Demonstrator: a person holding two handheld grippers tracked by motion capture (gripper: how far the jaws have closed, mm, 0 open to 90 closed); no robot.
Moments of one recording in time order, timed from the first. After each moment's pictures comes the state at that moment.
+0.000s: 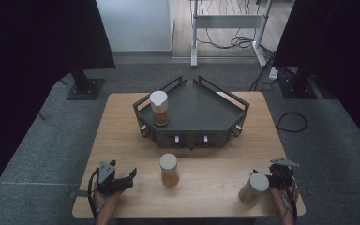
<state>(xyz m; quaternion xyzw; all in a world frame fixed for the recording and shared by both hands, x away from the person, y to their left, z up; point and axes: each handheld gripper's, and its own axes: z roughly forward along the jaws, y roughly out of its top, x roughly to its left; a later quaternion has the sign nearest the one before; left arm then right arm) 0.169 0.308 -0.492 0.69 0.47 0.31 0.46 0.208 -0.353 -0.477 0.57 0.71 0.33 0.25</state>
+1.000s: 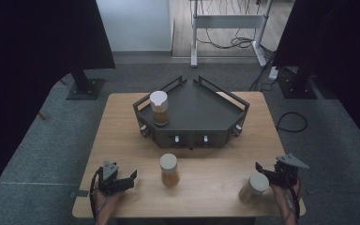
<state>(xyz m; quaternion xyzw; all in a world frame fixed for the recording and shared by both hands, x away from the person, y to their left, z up) 0.182 0.304 -0.487 0.72 0.49 0.28 0.41 0.175 -0.342 -0.448 0.56 0.67 0.38 0.31</state>
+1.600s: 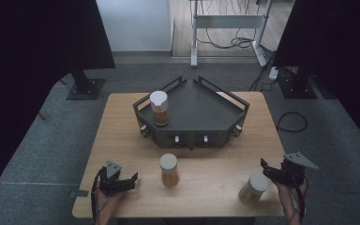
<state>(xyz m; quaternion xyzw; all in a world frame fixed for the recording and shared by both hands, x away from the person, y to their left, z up) 0.192 0.295 -0.476 0.74 0.49 0.27 0.37 0.161 -0.346 -0.431 0.56 0.65 0.40 0.33</state>
